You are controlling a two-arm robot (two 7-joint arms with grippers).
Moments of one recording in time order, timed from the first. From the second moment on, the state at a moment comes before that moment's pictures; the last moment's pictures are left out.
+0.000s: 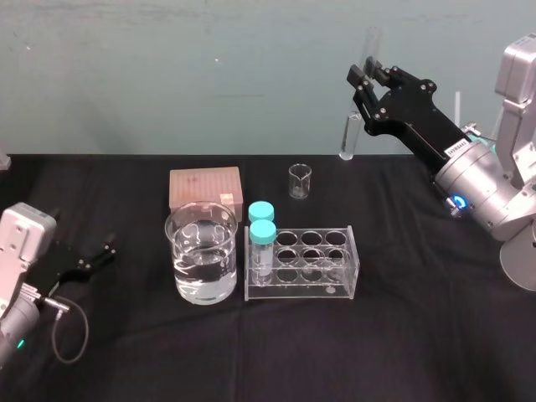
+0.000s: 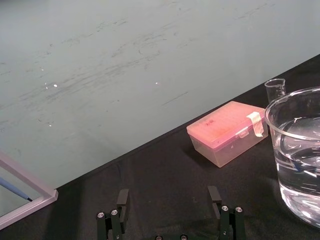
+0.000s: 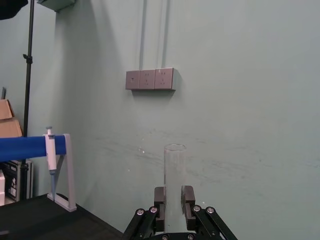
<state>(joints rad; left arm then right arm) -0.20 0.60 0.45 -1.41 -0.25 -0.12 0.03 0.38 0.35 -0.23 -1.51 0.40 -0.11 0.40</state>
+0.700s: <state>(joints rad) -0.20 0.60 0.45 -1.41 -0.25 -0.12 0.03 0.38 0.35 -0.23 -1.50 0.40 -0.11 0.40</state>
